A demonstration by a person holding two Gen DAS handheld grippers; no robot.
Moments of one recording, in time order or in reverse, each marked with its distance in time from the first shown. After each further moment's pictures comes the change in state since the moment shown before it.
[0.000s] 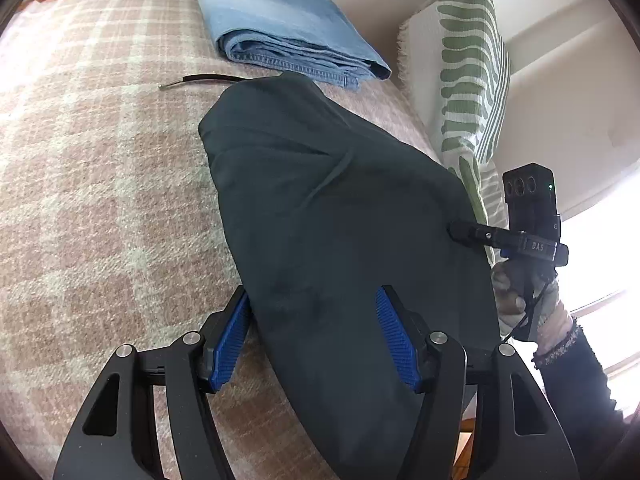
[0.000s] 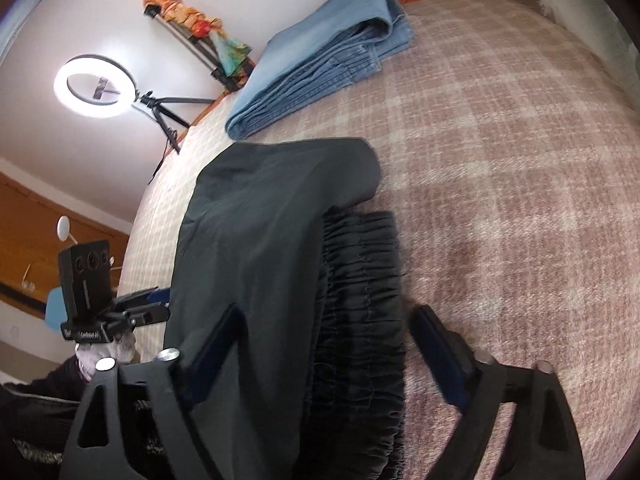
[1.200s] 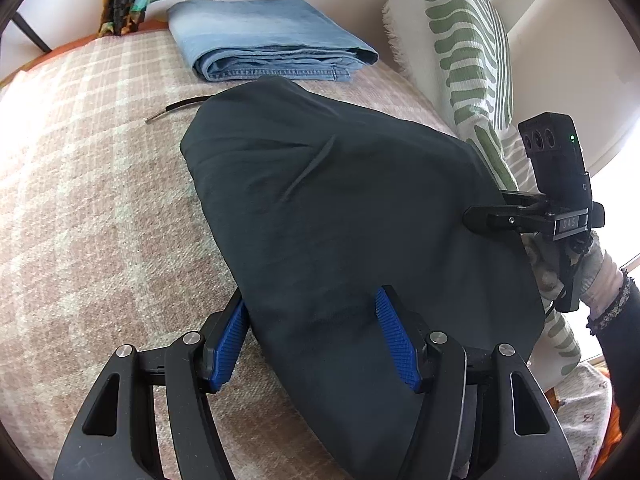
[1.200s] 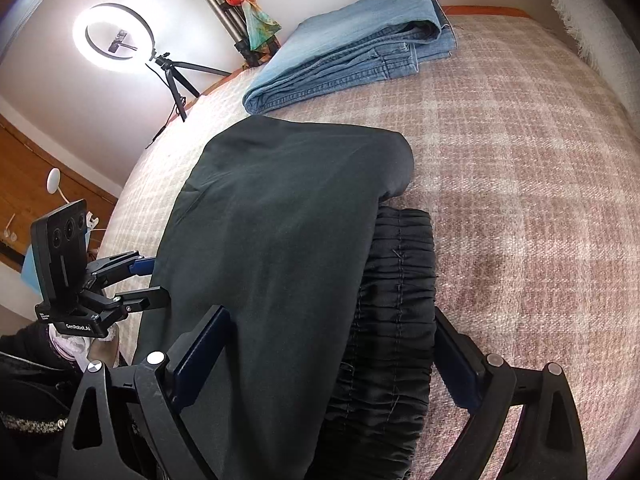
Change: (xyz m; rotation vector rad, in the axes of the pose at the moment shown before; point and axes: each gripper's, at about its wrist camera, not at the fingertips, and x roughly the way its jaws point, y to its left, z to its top) left arm 0.013 -0.026 -0.010 0.177 -0.027 0.163; right arm 0.016 0.019 0.003 -0.145 0.027 -0.067
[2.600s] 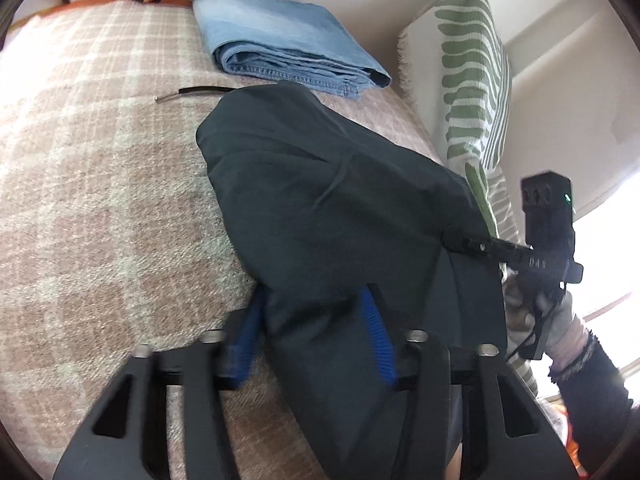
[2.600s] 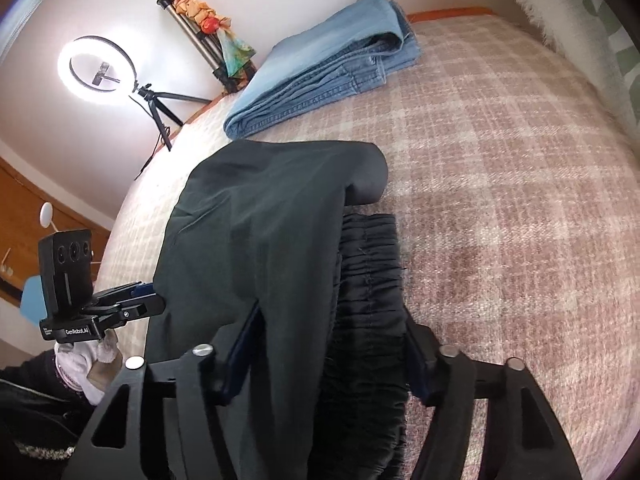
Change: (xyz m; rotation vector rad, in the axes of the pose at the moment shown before) left arm -0.004 0.029 0.000 -0.176 -0.022 -0.130; right arm -0.016 -0.001 -0.010 0.074 -0.102 -0.055
